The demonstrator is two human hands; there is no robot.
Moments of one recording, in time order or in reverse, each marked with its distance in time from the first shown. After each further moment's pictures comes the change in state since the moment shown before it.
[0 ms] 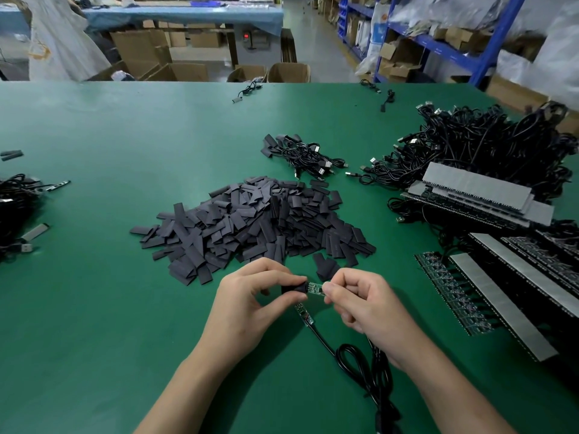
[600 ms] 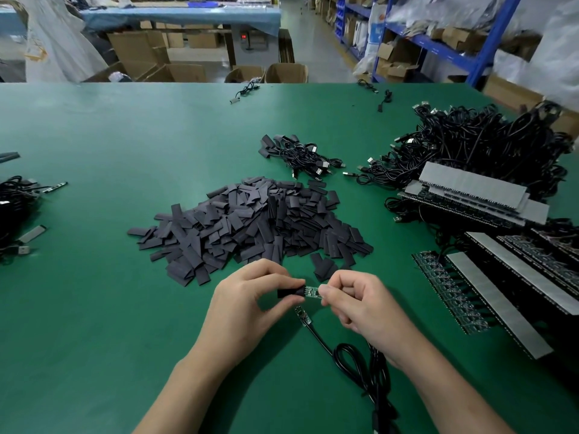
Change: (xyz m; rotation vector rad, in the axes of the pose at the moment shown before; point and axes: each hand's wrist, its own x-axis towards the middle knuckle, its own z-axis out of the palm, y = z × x) left_hand -0.001 0.007 -0.002 0.159 -0.035 0.064; right_hand 0.002 0.002 0.001 -0.053 0.006 0.028
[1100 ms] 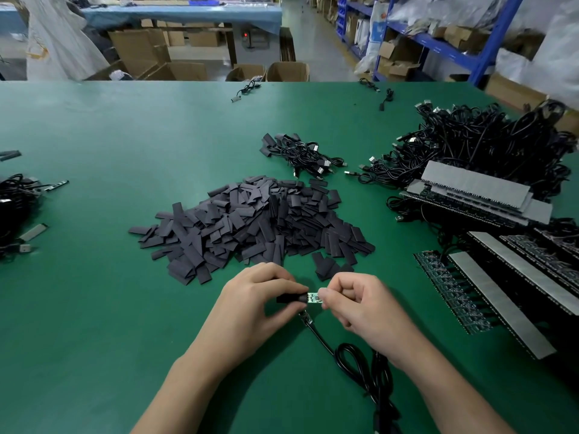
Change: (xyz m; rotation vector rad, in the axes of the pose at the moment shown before) left_hand 0.001 0.003 -0.004 0.078 -0.133 0.032; right_hand 0.000 0.003 0.001 -0.071 0.003 -0.012
